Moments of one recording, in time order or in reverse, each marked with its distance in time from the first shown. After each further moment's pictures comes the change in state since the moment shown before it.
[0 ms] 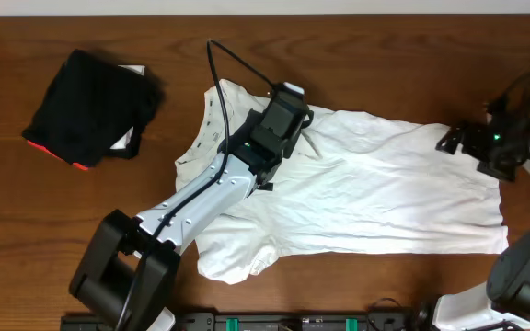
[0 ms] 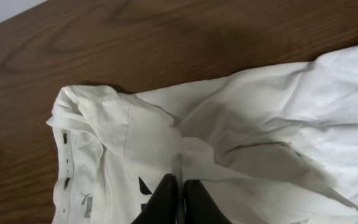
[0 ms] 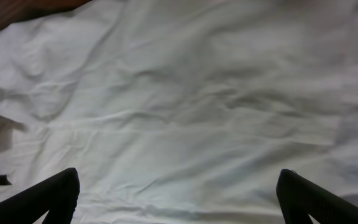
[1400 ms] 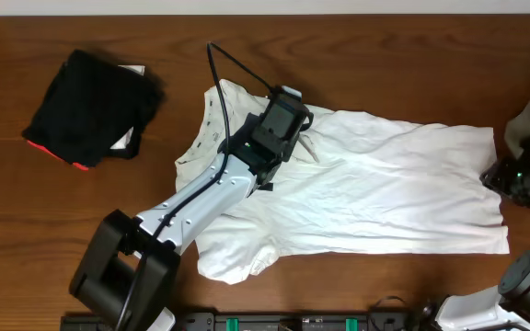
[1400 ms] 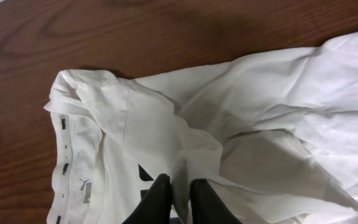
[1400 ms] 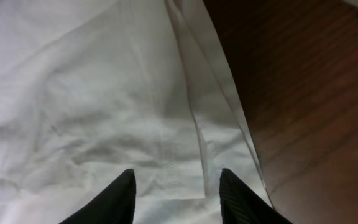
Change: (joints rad) left arm 0.000 0.000 0.000 -0.044 0.000 -0.026; right arm -0.229 0.004 -0.307 0.446 0.056 -0.114
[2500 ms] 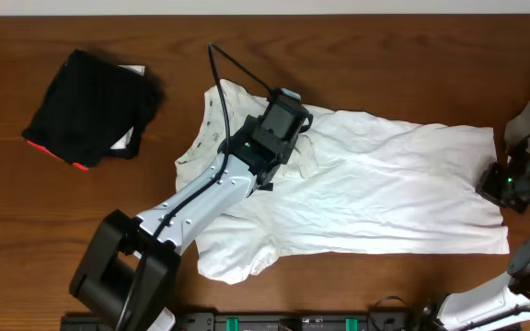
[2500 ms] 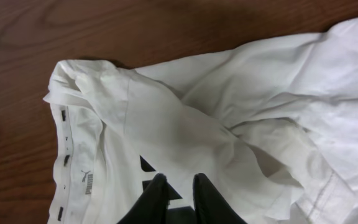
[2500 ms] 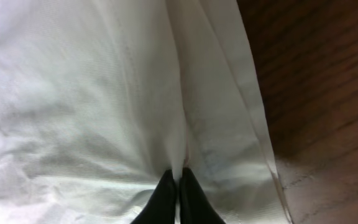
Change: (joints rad) left arm 0.000 0.000 0.000 -0.037 0.001 0.000; right arm -0.001 0.113 -0.009 0.021 -0.011 -0.023
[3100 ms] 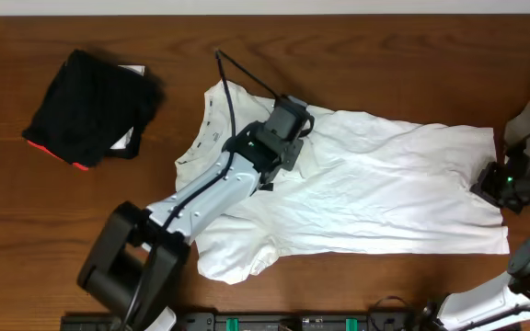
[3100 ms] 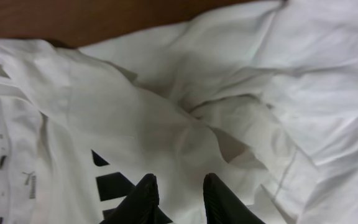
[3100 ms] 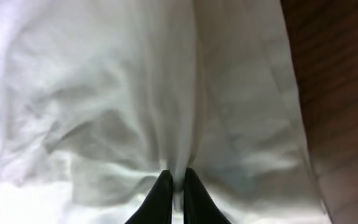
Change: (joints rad) left arm 0.000 0.051 0.000 -0.001 0.141 -0.003; right arm 0.000 0.002 0.035 -0.085 -0.067 0.021
